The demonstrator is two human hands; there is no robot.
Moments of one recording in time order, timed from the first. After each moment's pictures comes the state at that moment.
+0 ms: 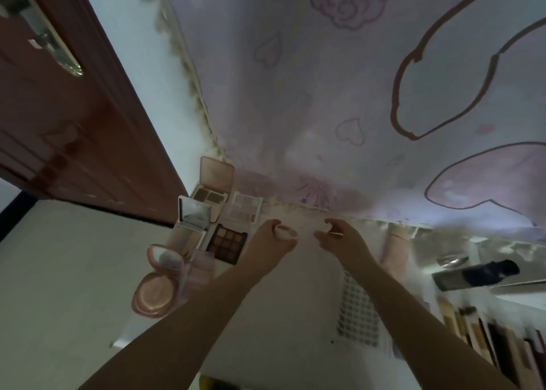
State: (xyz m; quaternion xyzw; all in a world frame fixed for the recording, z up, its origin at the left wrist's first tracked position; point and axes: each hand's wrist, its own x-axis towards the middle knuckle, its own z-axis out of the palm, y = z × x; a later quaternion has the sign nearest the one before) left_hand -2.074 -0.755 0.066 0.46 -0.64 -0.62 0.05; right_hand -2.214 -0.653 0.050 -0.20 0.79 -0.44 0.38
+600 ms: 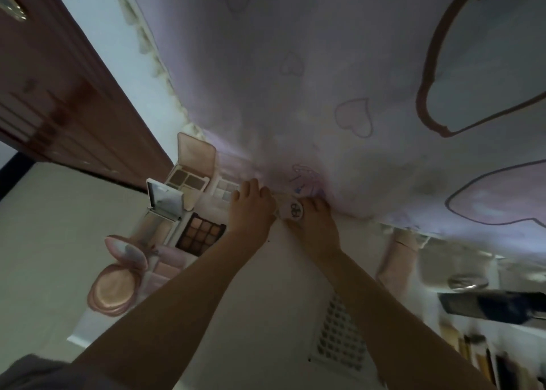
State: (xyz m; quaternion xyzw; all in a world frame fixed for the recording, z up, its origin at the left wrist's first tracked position) left_hand -2.128 -0.796 0.019 0.42 -0.90 -0.04 -0.08; right_hand -2.236 -0.706 -0.008 -0.46 0.85 -0.15 0.20
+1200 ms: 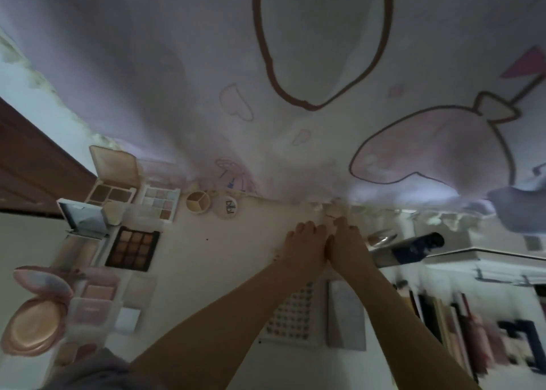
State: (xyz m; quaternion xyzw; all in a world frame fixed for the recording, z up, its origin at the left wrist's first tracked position) left_hand -2.232 -0.635 0.021 0.20 -0.94 -0.28 -0.08; right_hand -2.293 -0.561 0.041 -0.26 0.93 -0.06 0.24
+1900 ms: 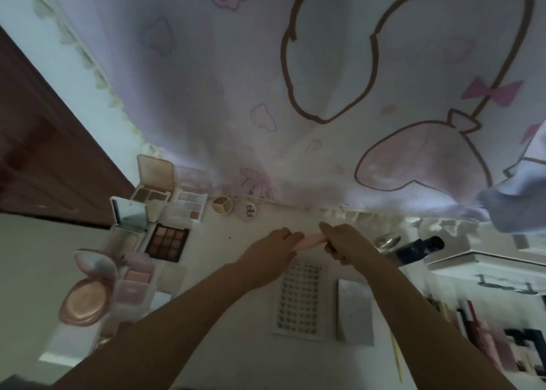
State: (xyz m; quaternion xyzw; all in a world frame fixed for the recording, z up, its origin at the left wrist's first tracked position) left_hand -2.143 -0.684 0.054 0.13 -0.95 -0.28 -0.07; right_hand -2.286 -0.580 0.089 -0.11 0.84 -0.29 0.44
